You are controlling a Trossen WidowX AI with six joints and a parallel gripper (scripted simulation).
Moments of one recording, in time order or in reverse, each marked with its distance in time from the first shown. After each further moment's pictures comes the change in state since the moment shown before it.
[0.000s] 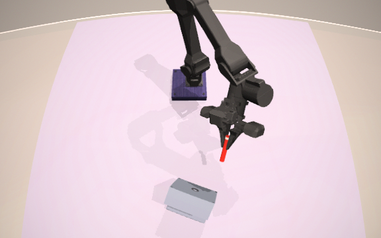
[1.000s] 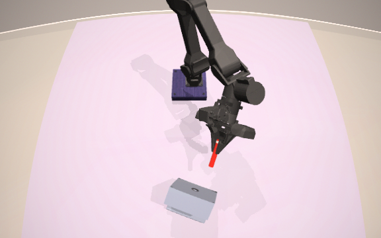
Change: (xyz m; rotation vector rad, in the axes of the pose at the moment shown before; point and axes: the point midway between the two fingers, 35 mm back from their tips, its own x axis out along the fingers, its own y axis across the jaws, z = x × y) arm 0.010 -0.009 0.031 0.223 -0.194 0.057
